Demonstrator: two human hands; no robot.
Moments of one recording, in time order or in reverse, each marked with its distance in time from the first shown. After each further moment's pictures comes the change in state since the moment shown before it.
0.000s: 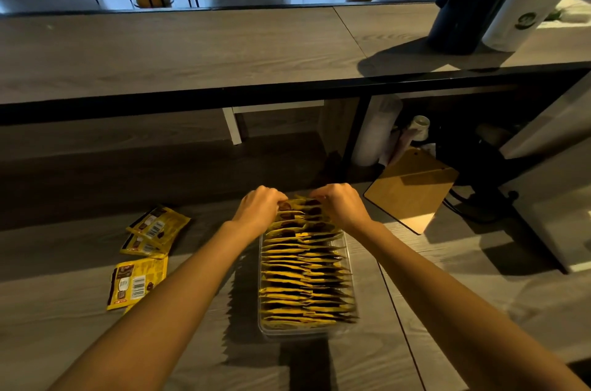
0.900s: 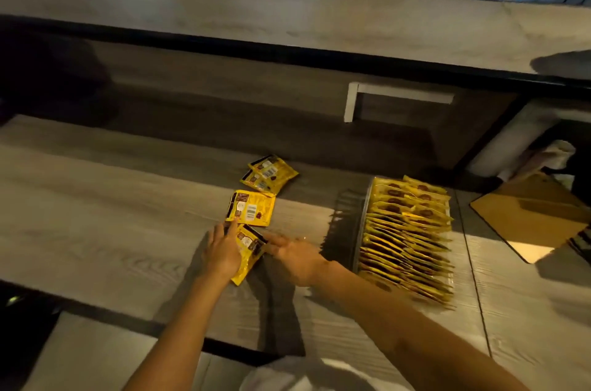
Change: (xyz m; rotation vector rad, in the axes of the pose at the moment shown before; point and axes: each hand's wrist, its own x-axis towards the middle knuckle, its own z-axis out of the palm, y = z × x) left_hand -0.215 -0.158 0.071 -0.078 0.132 -0.868; right_hand -0.066 -0.175 0.162 -0.372 -0.683 -0.604
